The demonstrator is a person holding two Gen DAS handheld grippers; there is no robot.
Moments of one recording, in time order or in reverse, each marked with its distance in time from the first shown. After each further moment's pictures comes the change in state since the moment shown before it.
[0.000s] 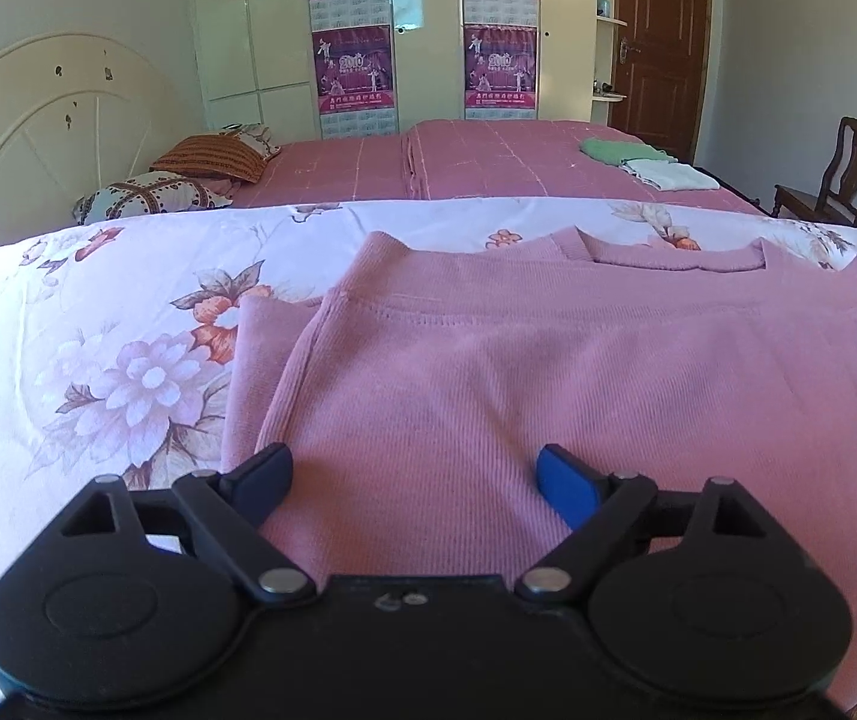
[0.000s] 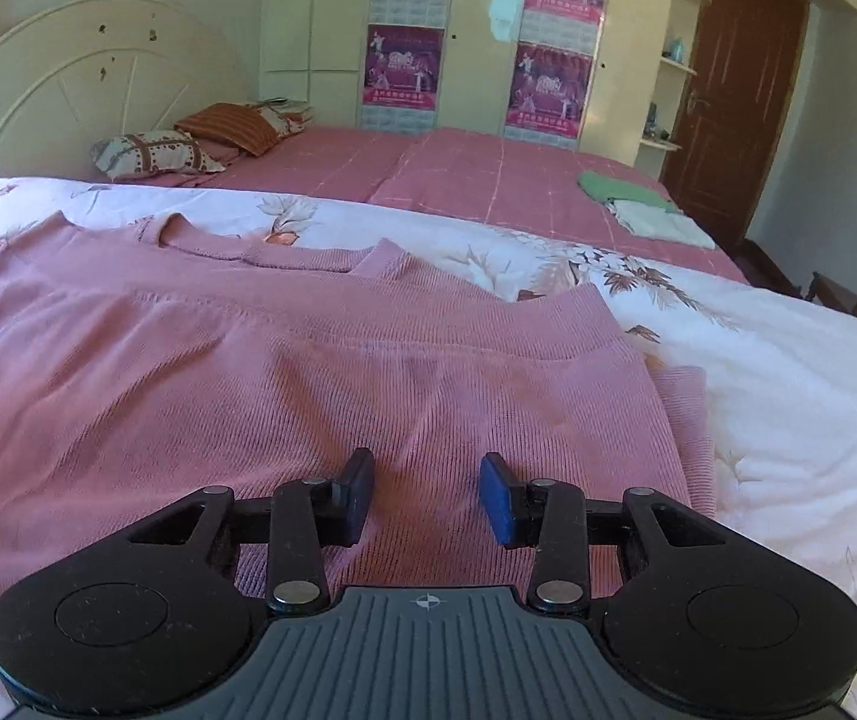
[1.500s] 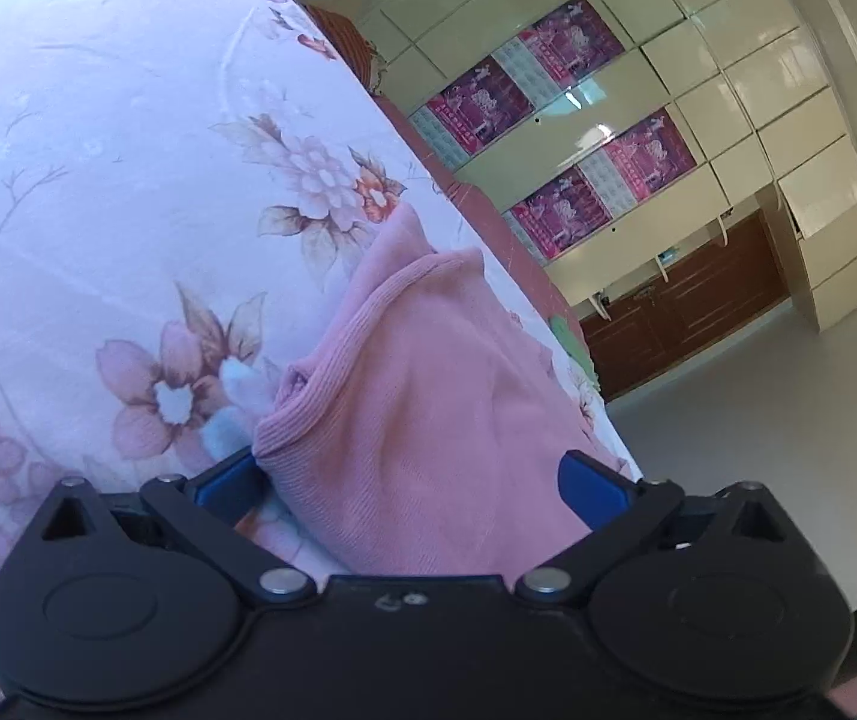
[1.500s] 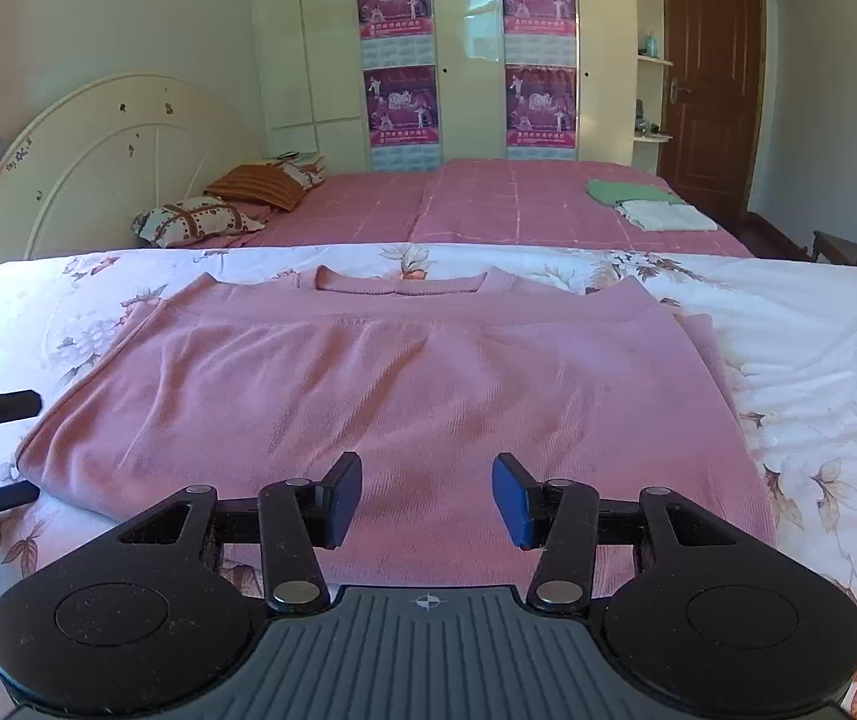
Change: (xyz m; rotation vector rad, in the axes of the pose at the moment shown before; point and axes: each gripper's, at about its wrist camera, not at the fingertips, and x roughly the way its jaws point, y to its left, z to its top) left arm -0.067 0.081 -0.087 -0.883 -0.087 -0.336; right arm -0.125 0.085 -0.025 0.128 -0.068 0.068
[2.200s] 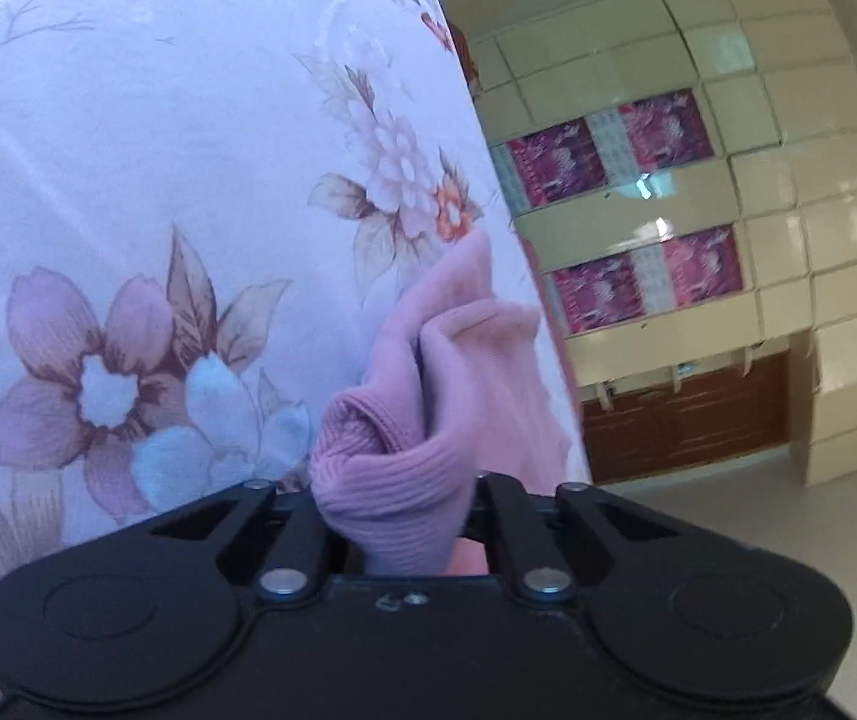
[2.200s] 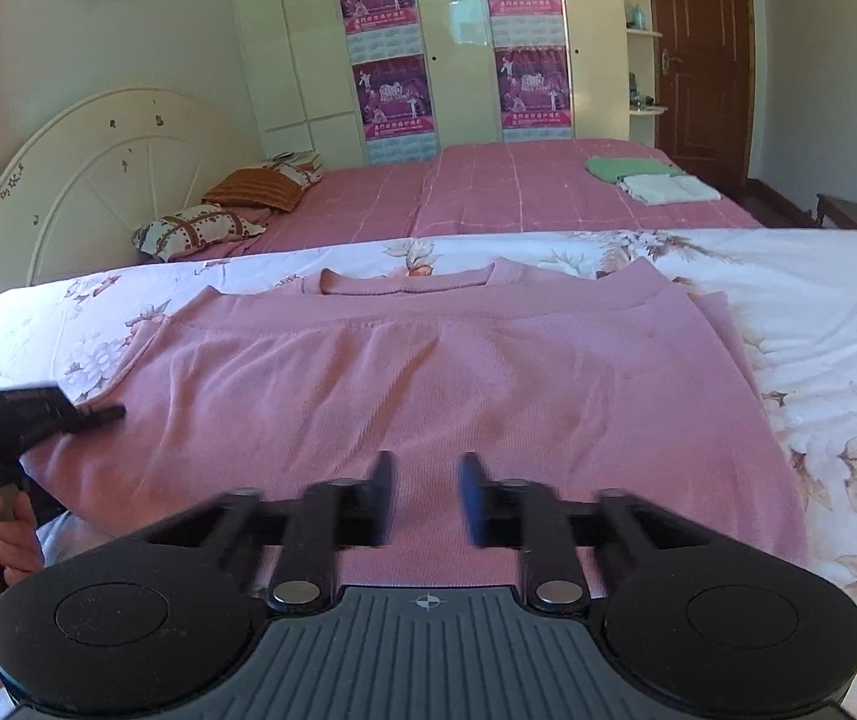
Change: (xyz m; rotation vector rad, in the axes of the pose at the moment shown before) left arm 0.040 0.028 0.012 -0.334 -0.055 -0.029; right arm 0.012 -0.001 0.009 0.091 0.038 0.032
